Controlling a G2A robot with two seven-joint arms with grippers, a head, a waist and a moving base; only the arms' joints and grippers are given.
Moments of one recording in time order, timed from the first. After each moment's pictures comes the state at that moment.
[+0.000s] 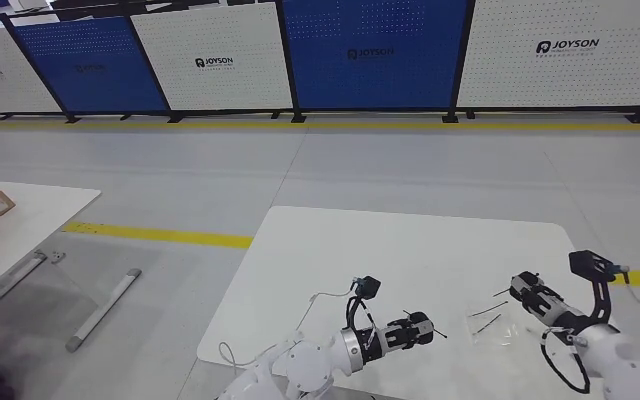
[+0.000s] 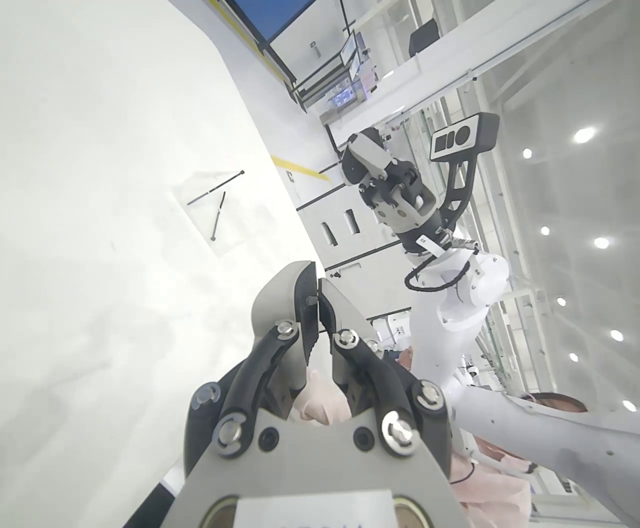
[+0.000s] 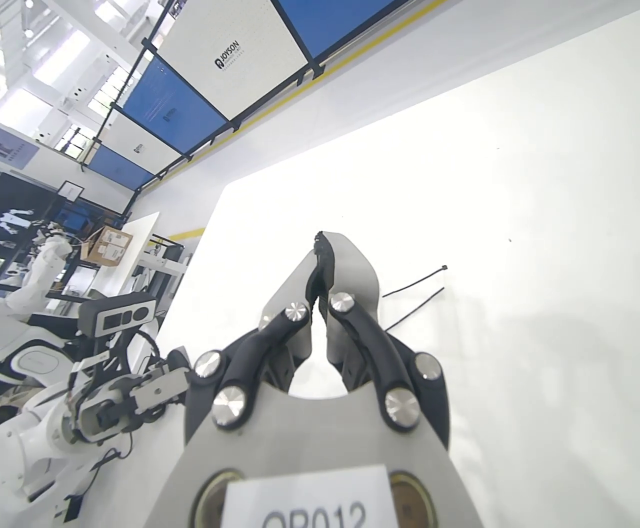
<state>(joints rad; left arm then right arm) 1.40 -1.21 -0.90 -1.76 0.06 -0.09 -0.39 -1.56 -0.89 1.52 -2.04 -0.36 0.28 0.62</state>
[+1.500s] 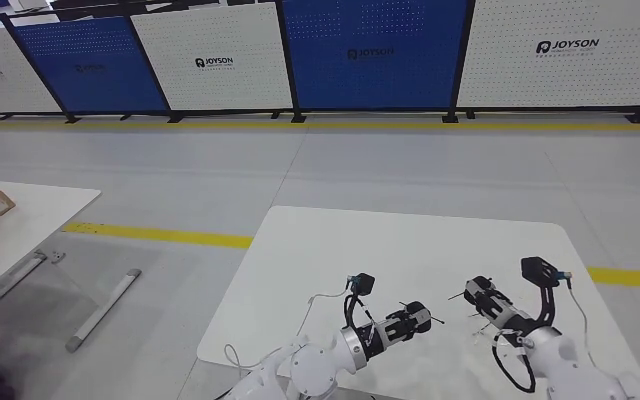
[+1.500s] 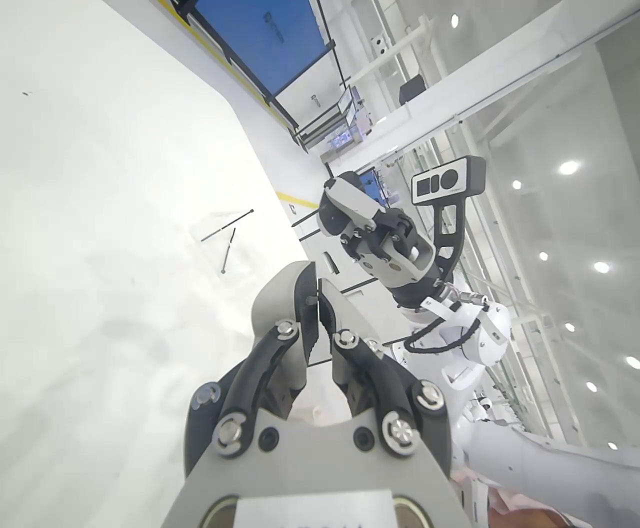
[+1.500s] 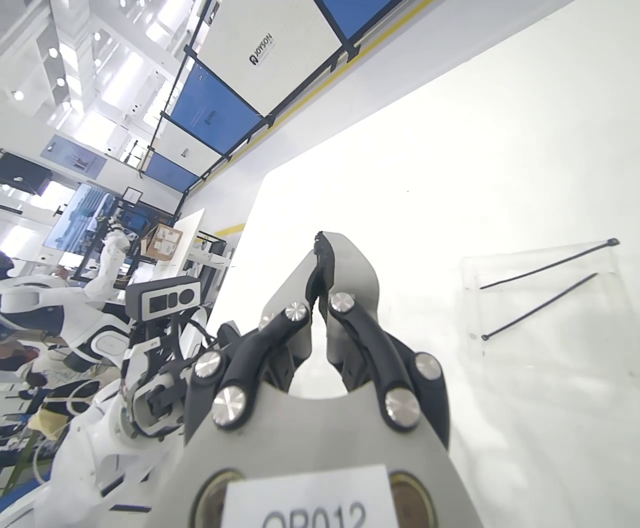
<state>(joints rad) 1.40 -1.23 -0.87 -1.73 0.09 -0.11 -0.24 -1.51 -0.95 1.31 -2.04 -0.31 0.34 0.49</state>
